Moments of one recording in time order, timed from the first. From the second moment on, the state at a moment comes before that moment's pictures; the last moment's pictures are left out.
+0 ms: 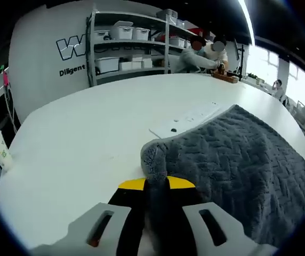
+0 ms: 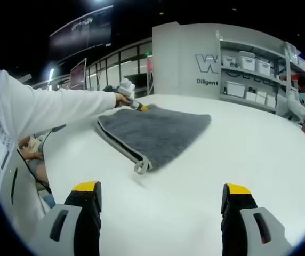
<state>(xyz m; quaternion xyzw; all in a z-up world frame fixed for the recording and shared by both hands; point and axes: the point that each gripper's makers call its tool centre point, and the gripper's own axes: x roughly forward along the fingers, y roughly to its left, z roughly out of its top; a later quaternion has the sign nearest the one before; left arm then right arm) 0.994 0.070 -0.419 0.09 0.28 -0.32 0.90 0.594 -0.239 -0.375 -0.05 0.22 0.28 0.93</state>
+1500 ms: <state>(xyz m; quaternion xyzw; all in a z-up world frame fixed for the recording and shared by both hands) 0.985 0.236 -0.417 0.12 0.31 -0.15 0.93 0.593 -0.226 -0.379 -0.05 0.23 0.30 0.93</state>
